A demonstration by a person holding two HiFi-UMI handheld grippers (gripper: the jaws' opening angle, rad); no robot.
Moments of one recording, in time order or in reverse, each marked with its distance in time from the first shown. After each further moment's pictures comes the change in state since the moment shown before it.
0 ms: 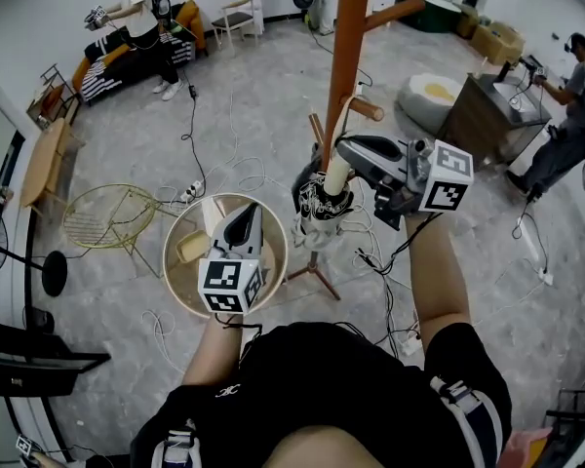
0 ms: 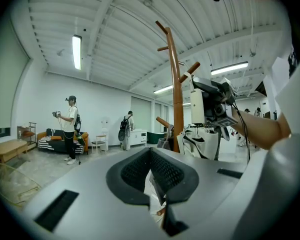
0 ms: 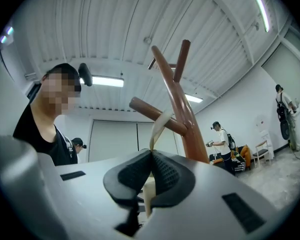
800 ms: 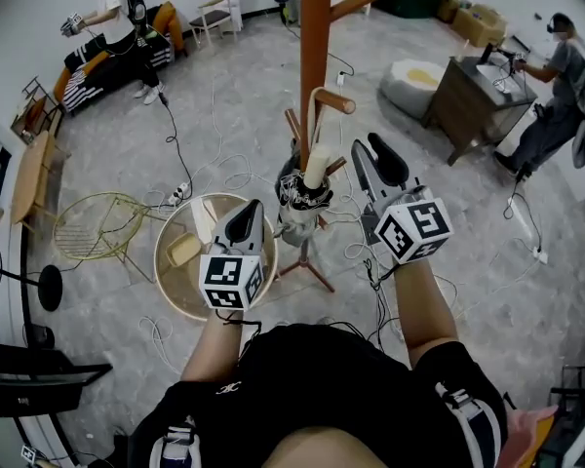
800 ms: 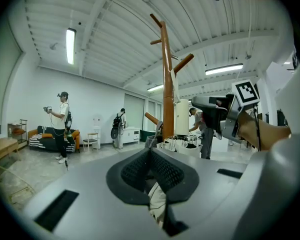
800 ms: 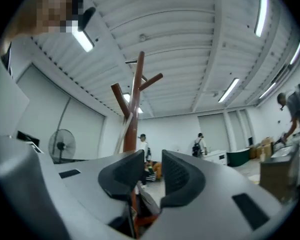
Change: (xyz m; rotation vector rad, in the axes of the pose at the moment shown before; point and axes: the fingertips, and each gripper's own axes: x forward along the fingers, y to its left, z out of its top) left arm 0.029 -0.031 -0.012 0.002 0.024 -0.086; right arm -0.101 -0.050 -0.030 -0.323 -0.038 -0.929
